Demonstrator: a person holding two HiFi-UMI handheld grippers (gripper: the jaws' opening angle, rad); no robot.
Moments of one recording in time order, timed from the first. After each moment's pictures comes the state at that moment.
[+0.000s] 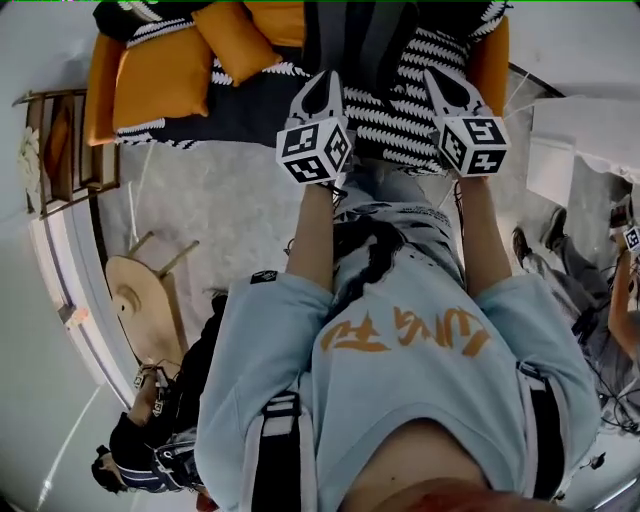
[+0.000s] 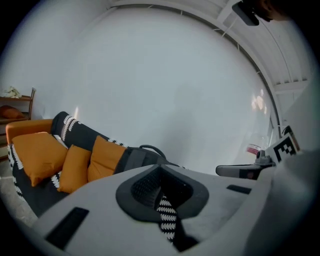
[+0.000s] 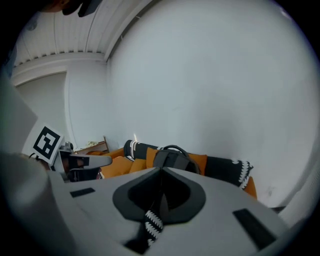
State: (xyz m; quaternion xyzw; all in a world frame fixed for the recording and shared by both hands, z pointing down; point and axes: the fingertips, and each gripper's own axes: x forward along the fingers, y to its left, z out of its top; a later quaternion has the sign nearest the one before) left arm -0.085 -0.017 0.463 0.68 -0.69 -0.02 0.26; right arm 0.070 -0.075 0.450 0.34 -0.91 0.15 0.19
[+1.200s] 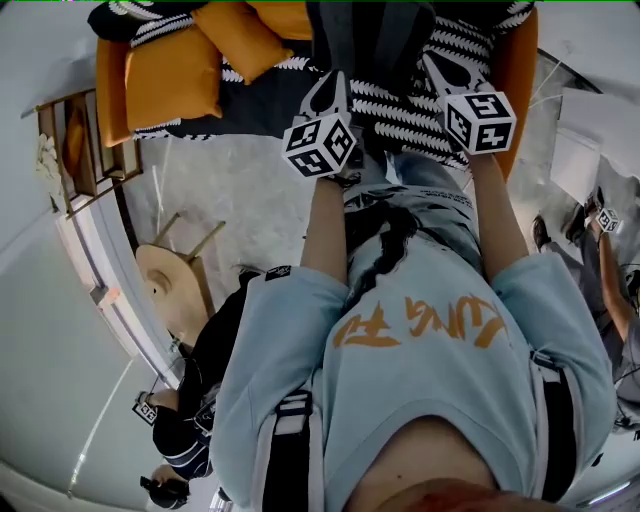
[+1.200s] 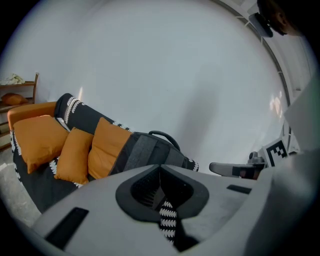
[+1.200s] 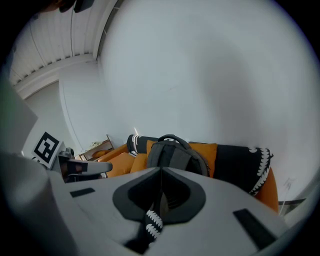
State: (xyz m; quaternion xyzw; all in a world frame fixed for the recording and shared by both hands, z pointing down) left arm -0.124 -0.071 0.525 0.64 -0.68 0.00 0.35; right arm 0.014 -0.149 0.513 0.30 -0.90 0.22 0.22
